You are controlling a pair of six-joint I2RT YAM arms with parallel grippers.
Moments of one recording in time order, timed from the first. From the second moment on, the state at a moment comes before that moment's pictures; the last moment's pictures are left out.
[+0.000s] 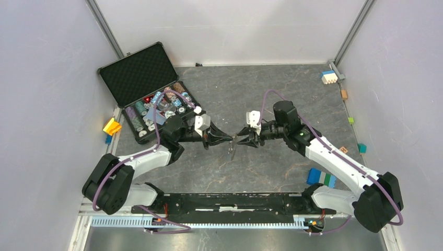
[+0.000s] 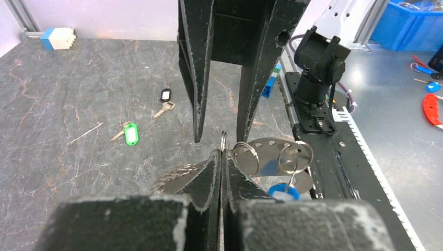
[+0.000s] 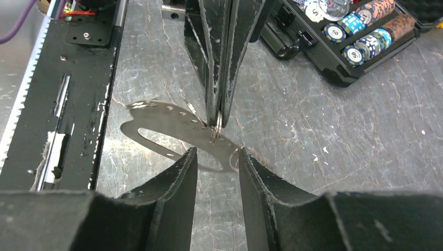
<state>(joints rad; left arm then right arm) -0.56 1.30 0.50 0.92 1.01 -0.11 0.59 1.14 0.82 -0.18 -0.85 -0.55</state>
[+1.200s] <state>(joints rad) -0.55 1.35 0.49 0.88 0.98 -0.04 0.60 1.20 0.82 -0.13 -0.80 -0.47</state>
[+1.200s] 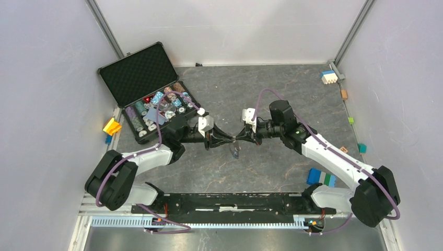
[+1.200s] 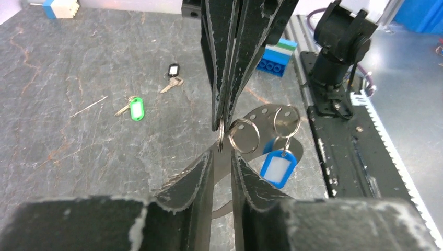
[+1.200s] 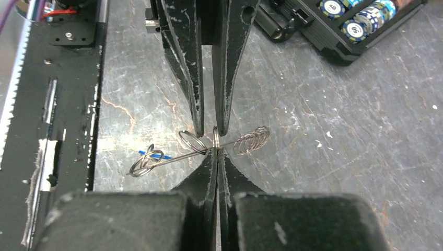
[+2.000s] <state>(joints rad) -0.58 1.32 0.75 0.22 0.92 0.38 0.70 1.24 0.99 -0.43 -0.51 -0.61</state>
